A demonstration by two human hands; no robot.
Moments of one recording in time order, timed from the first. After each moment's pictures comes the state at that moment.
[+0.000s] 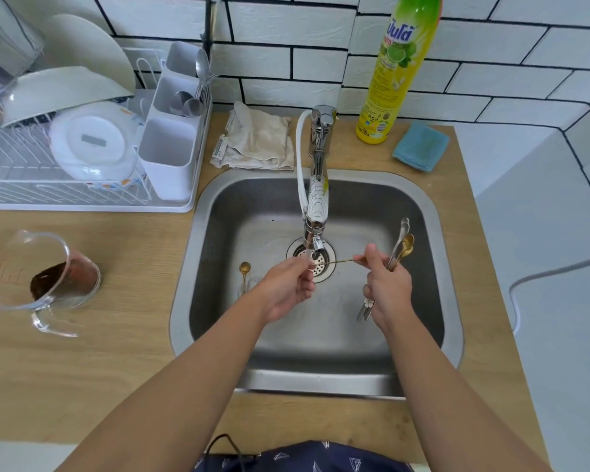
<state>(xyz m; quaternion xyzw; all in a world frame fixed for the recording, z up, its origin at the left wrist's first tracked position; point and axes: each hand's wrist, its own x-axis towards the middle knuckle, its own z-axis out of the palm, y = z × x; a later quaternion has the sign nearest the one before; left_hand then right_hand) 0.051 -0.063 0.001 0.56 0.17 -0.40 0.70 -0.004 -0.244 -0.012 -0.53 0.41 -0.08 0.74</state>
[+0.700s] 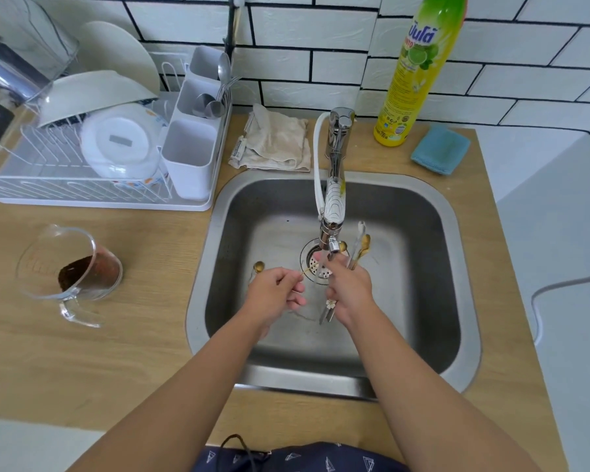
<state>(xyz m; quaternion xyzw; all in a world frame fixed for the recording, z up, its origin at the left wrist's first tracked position) 0.029 -0.024 0.012 0.70 0.14 -0.28 0.64 0.022 -0.169 -0.012 -0.50 0.39 0.05 0.77</state>
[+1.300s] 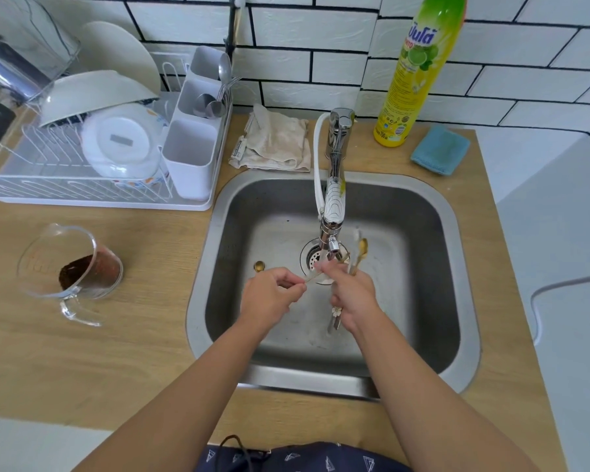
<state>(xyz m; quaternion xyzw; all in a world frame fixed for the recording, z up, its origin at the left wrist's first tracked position) 0.023 -0.017 0.018 0.85 0.07 -0.19 0.49 0.011 -0.172 -0.013 -0.51 0.40 0.07 0.76</state>
